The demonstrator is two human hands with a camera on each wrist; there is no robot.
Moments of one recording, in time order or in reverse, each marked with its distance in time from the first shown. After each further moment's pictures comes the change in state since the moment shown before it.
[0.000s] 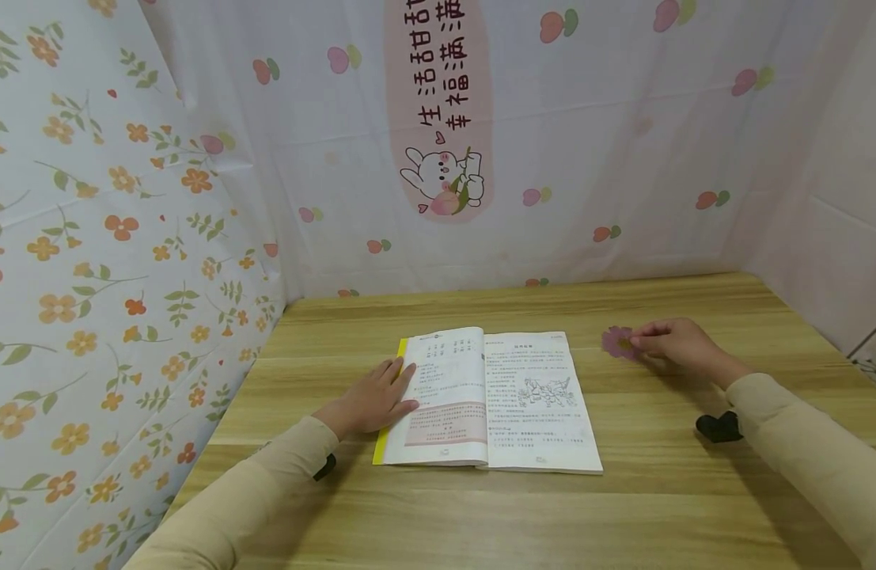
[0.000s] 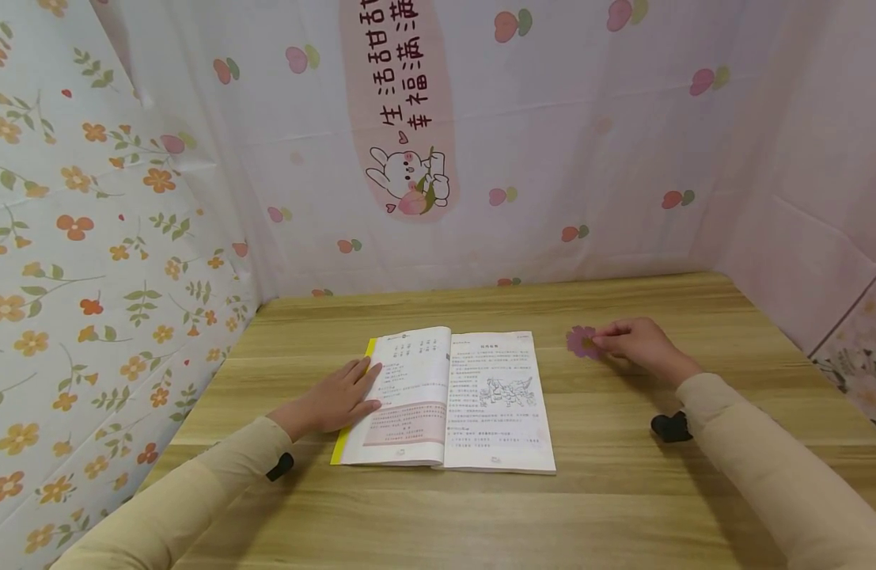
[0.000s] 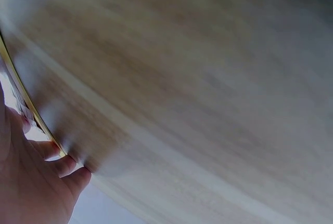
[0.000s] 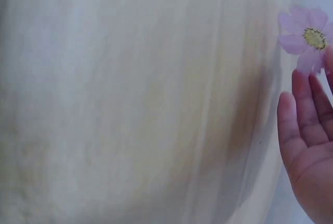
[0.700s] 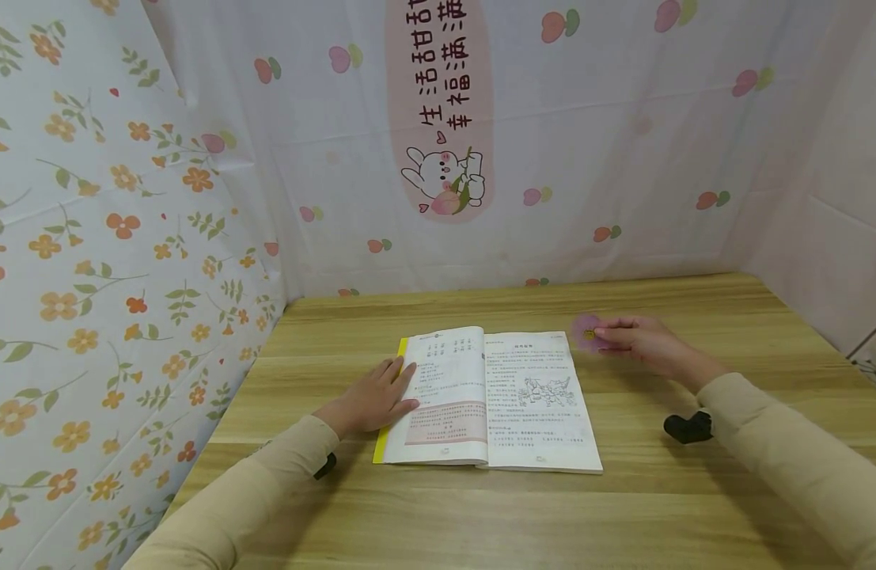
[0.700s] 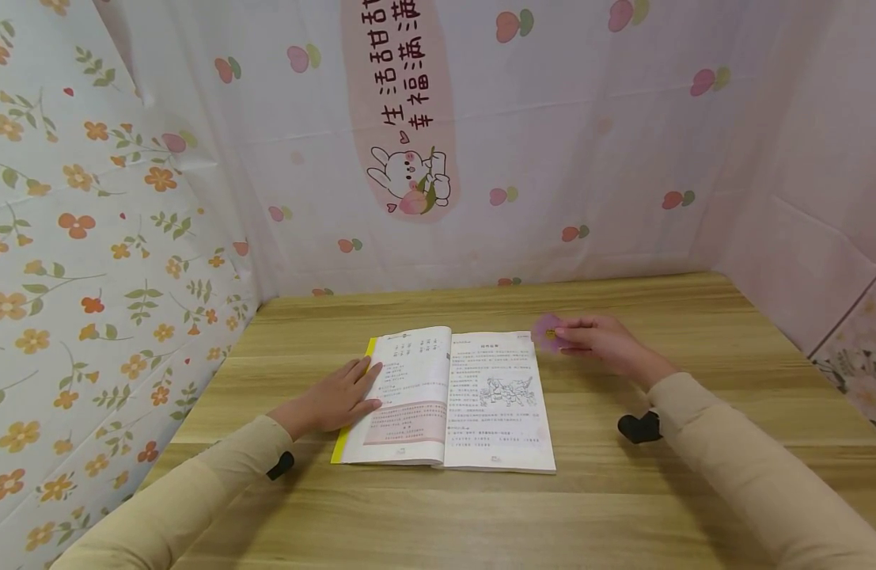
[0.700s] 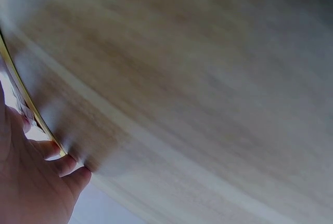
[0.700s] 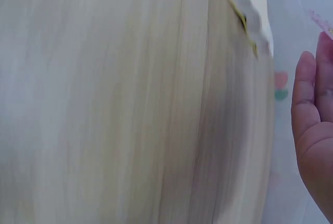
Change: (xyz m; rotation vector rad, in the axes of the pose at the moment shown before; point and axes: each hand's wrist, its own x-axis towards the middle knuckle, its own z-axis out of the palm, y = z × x) left_hand -0.002 0.002 -0.003 -0.004 0.019 0.012; right_hand 0.007 -0.043 0.031 0.616 -0.151 -0.012
